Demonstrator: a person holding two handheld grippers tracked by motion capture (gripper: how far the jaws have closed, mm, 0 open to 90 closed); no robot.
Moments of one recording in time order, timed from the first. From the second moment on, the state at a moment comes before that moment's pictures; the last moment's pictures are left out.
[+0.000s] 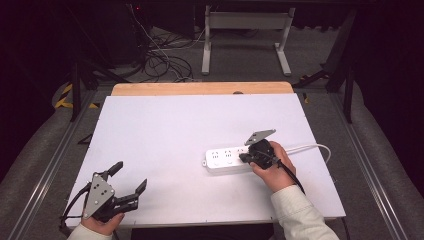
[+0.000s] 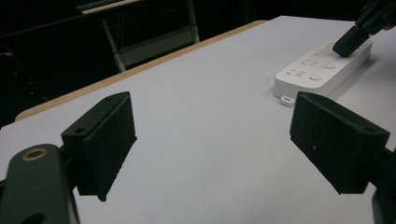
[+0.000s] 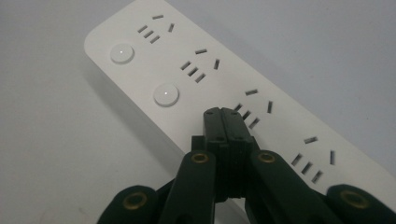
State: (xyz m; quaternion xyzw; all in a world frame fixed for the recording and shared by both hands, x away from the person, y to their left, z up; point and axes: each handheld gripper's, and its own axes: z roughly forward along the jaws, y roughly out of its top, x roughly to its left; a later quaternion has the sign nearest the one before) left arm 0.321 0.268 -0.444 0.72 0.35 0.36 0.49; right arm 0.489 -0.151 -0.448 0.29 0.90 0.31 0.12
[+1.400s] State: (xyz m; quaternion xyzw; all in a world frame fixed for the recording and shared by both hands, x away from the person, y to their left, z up) left arm 0.322 0.268 -0.444 0.72 0.35 0.36 0.49; right arm 0.474 -0.155 -0.422 0.27 0.86 0.39 0.16
